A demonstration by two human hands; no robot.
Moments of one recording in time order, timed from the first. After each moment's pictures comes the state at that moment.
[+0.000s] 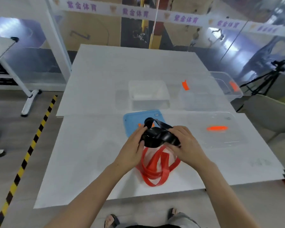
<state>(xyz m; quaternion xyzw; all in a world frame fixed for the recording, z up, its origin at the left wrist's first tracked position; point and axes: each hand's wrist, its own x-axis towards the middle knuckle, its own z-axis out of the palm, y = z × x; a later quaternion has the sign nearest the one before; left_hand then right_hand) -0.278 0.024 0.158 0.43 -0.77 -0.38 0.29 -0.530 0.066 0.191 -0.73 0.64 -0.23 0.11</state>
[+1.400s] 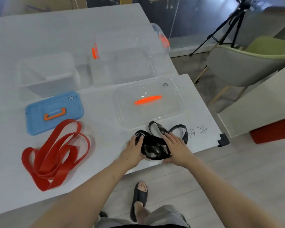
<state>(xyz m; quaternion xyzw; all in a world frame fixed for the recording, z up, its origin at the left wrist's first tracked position) -0.770 0.123 -0.010 0.43 -0.82 -0.35 -0.13 -1.008 0.218 -0.020 -0.66 0.71 0.05 0.25</state>
